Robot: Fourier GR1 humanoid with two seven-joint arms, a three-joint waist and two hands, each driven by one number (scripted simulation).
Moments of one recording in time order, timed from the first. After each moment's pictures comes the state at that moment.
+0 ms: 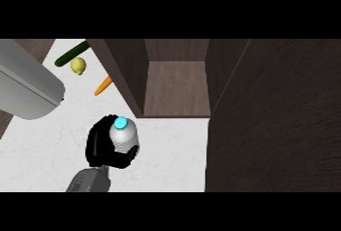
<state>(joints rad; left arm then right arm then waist) -0.17 0.02 -0.07 -1.05 0.40 -0.11 -0.68 1.12 -0.14 -0.15 -2.42 -0.24 0.59 -0.47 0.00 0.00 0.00</state>
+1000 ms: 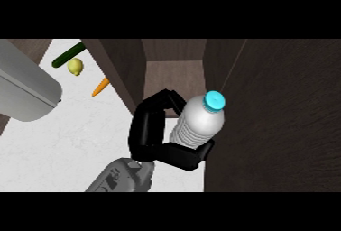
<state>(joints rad) -0.40 0.00 -0.55 -1.54 0.40 0.57 -0.25 1.00 -0.14 -0.13 -2.41 -0.25 0.57 -0.39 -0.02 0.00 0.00</state>
